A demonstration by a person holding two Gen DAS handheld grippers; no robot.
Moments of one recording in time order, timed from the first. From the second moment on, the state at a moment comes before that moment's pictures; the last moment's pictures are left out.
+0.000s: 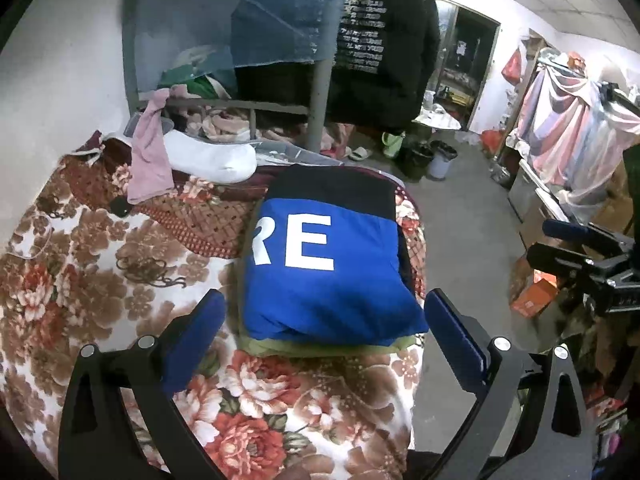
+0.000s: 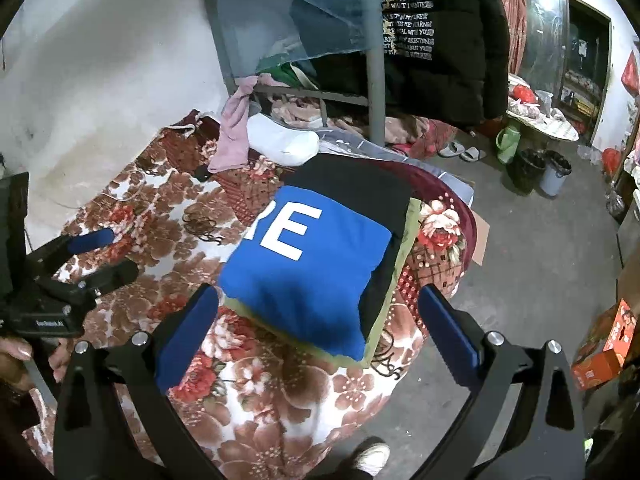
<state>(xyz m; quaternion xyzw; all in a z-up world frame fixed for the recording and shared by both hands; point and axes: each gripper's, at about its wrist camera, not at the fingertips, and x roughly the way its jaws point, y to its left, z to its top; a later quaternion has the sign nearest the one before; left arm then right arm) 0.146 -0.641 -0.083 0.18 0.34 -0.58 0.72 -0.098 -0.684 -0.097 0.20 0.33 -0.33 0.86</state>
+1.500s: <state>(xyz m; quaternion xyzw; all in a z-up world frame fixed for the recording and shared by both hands) 0.140 -0.625 -0.014 0.22 0.29 -0.59 0.72 -0.134 -0.656 -0.050 0.22 0.34 -0.34 0.85</state>
